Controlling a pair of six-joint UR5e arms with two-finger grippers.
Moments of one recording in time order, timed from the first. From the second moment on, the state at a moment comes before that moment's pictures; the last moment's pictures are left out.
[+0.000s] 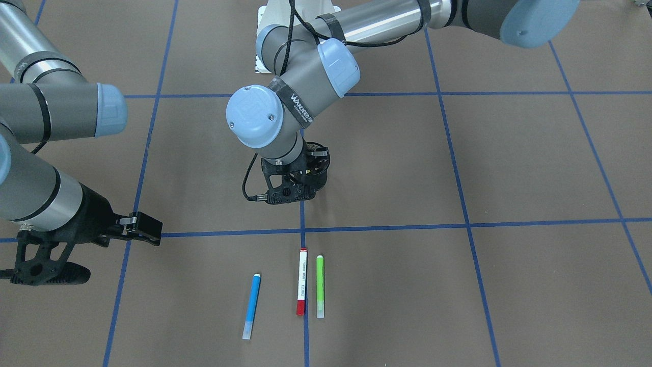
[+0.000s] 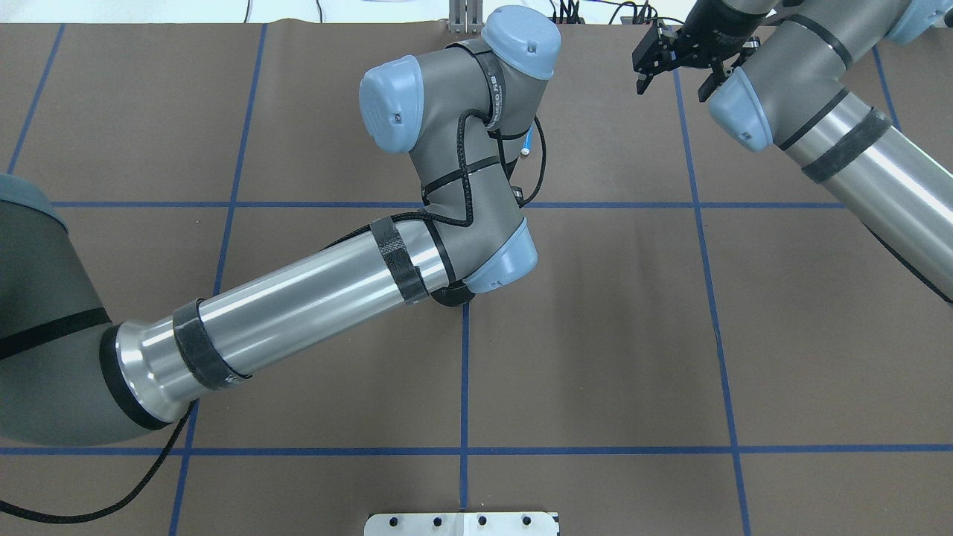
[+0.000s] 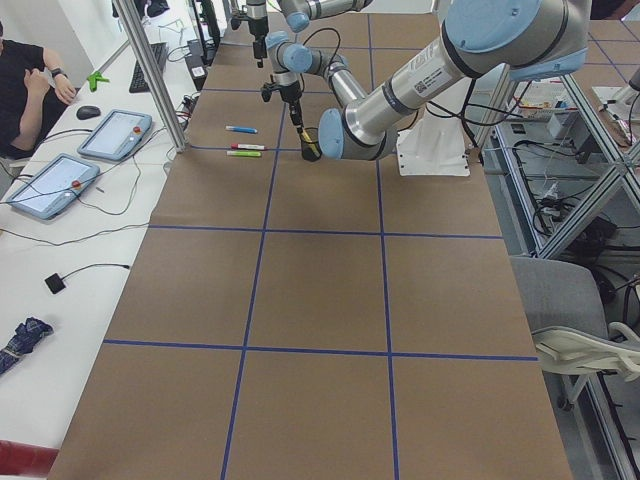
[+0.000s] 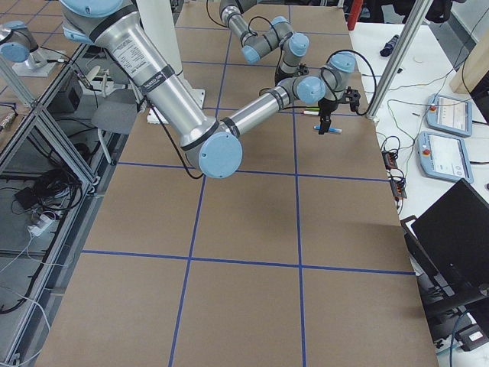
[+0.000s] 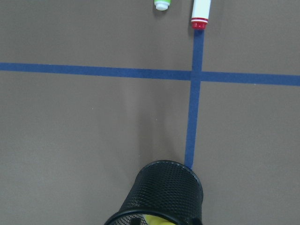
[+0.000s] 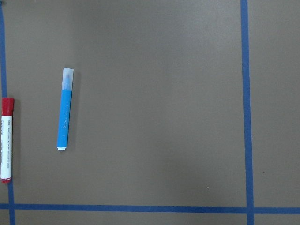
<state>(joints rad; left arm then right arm) -0.62 -2.79 -1.08 -1.23 -2.07 -1.03 1.07 -0.87 1.42 -1.57 2.31 0.78</state>
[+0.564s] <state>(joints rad) -0.62 -2.79 -1.09 -1.23 -2.06 -1.03 1.06 -0.87 1.42 -1.57 2.31 0.78</state>
